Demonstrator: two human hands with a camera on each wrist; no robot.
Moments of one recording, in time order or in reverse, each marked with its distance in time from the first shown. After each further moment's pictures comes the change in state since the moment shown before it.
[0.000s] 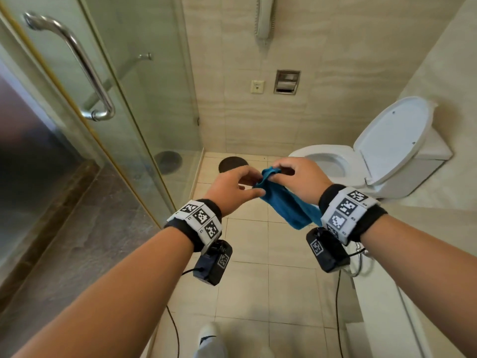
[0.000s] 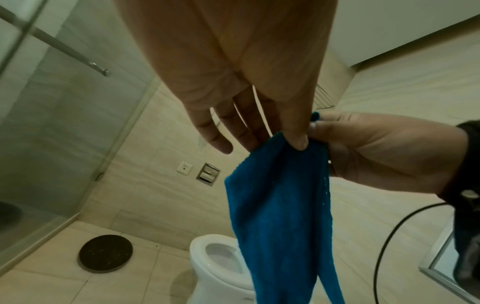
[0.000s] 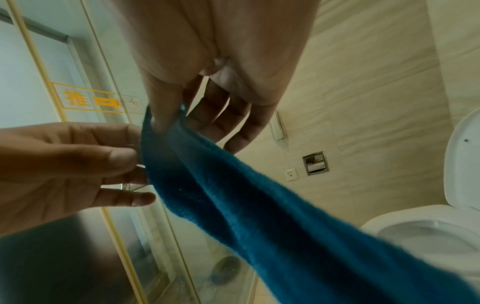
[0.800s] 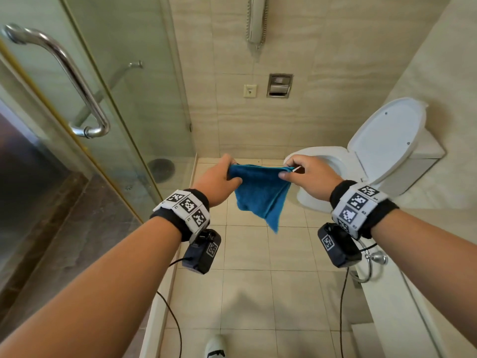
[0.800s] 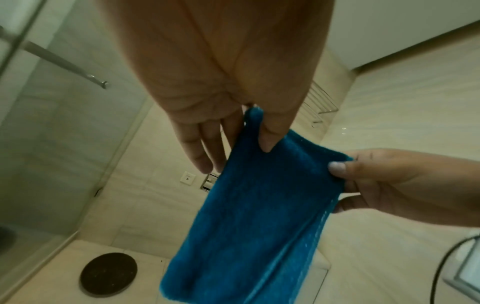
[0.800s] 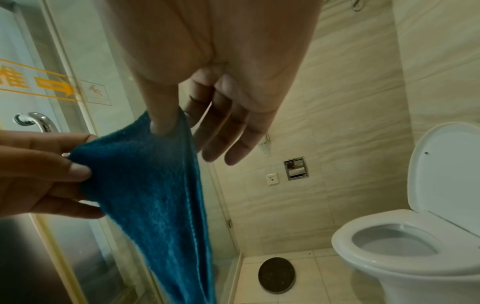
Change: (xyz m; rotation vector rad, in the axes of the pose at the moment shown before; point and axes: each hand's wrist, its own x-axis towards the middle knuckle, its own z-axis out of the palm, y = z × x) left_hand 0.045 -0.018 -0.068 0.267 -0.026 -0.093; right_hand 0.046 0.002 -0.001 0.022 0.033 0.145
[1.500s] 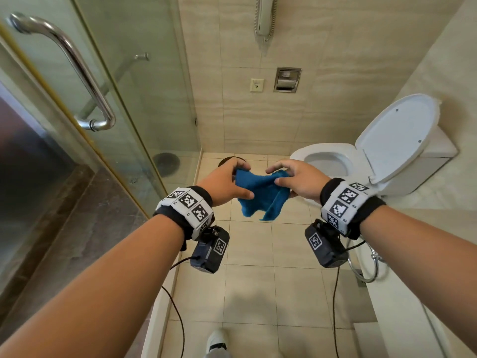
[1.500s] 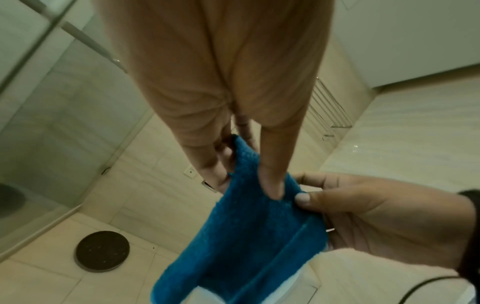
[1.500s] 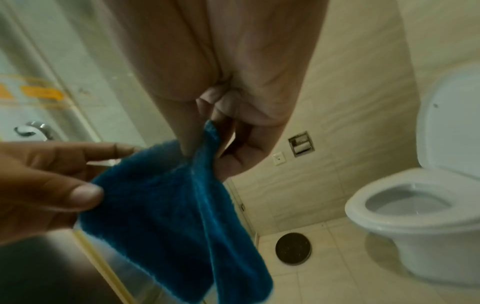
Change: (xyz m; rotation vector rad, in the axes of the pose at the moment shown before) left_hand 0.001 -0.014 0.004 -0.269 -0.149 -0.039; right_hand 0.009 -0.014 0.026 0.282 -0.244 0.151
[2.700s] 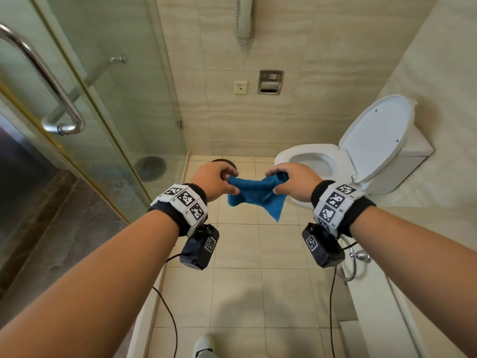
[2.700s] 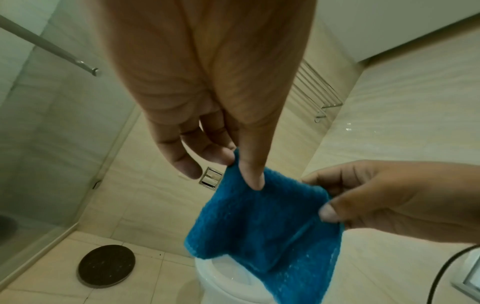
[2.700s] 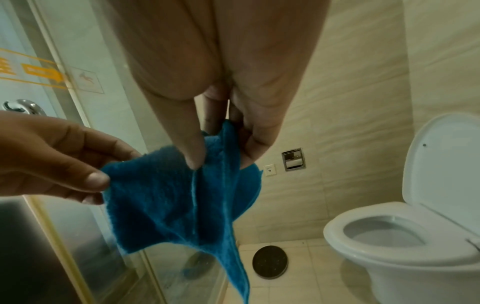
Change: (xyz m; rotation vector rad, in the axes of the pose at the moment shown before) left_hand 0.029 0.019 0.031 0.324 0.075 -0.026; right_hand -0.012 0.032 -0.043 -0.346 0.147 0.002
